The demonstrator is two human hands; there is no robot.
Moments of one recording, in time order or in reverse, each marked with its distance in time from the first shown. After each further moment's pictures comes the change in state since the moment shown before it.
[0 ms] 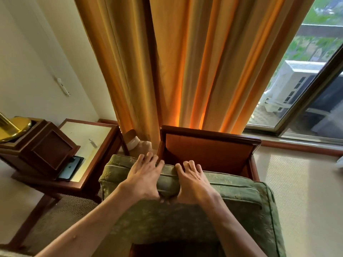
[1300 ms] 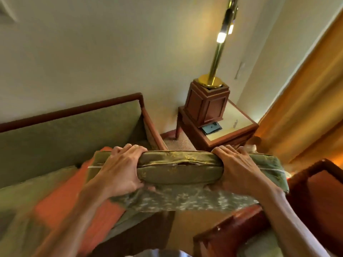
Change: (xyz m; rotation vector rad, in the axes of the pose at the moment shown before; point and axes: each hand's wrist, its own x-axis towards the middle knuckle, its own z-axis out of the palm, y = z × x) left_hand -0.562 -0.110 0.133 -0.385 0.406 -0.915; right_hand -0.071 -0.383 0.004 -0.176 -0.010 -0.968
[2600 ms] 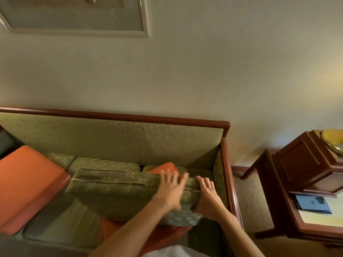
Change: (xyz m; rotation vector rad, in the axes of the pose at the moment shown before) left_hand 0.093 -0.197 0.092 0.132 -0.449 -0.635; right_hand 0.328 -0.153 0.209 0.388 -0.265 -0.279
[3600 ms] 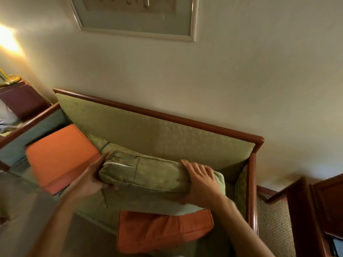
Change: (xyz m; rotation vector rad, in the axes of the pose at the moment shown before) left_hand -0.206 -0.202 -0.021 -1.116 0.636 -0.201; right_hand 0.027 -0.120 -0.058 -0.231 -0.021 -0.445
